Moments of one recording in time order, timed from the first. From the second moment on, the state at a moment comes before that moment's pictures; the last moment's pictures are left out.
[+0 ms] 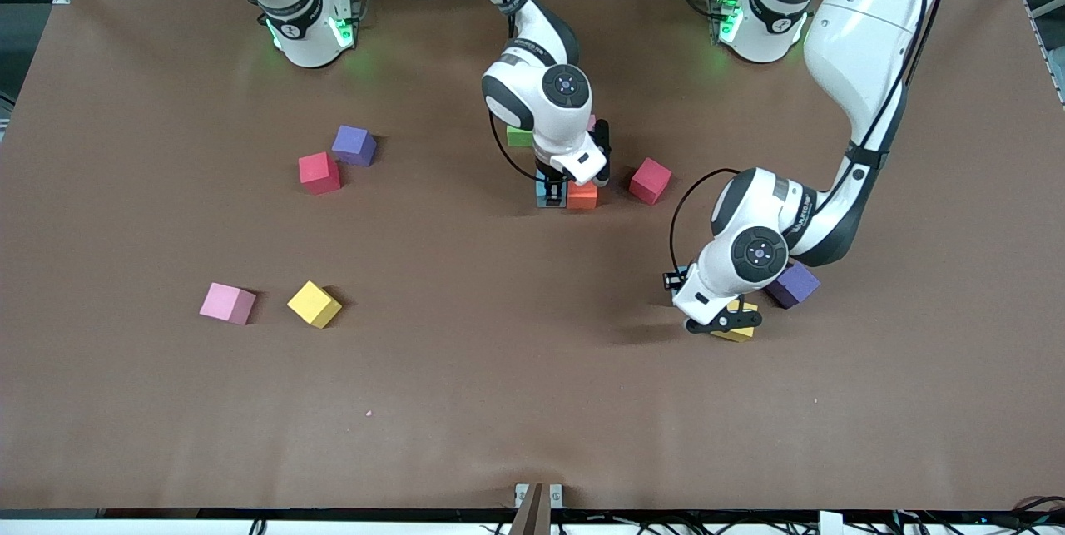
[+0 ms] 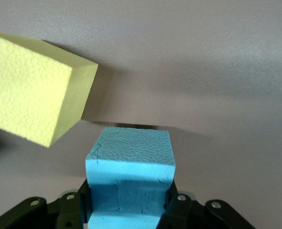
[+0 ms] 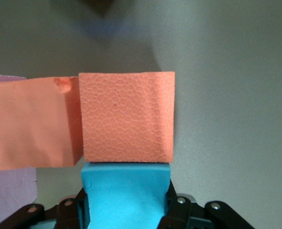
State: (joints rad) left arm -0.18 0.66 -0.23 -1.64 0.13 2.15 -0.55; right arm 1.02 0.73 -0.08 -1.57 0.04 2.25 -0.62
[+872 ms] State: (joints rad) left arm -0.19 0.60 -0.30 -1.63 0.13 2.07 -0.76; right arm 1.02 0.74 -0.08 -1.56 0.04 2.23 -0.61
